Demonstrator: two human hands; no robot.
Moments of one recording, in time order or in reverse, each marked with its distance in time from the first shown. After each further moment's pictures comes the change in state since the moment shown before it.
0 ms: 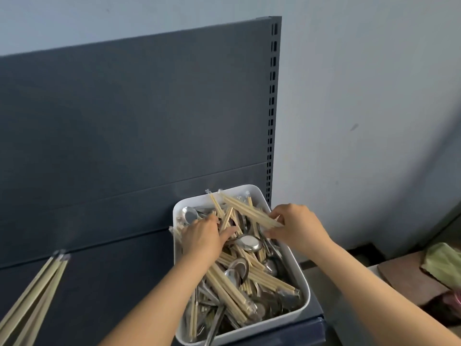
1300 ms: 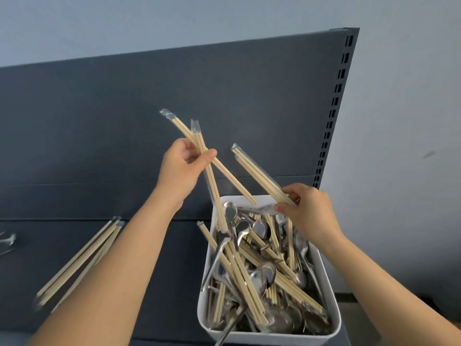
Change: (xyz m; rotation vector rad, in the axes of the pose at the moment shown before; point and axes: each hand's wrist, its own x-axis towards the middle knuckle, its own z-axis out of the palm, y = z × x) left_hand -0.014 -0.043 -0.154 -1.141 0.476 -0.077; right_hand 0.027 -0.053 -0.011 0.266 0.156 -0.255
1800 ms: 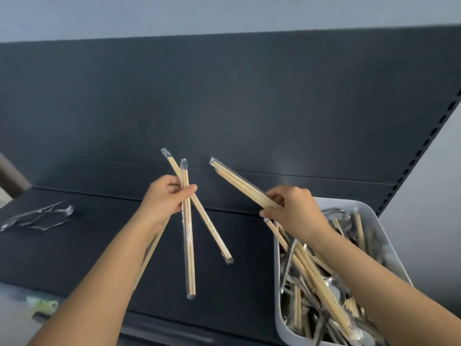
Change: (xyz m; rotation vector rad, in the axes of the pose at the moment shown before) left_hand -0.005 -0.106 -0.181 0.067 0.062 -0.351; right_hand 0.004 -0.117 0.117 -0.112 -0.257 -0.134
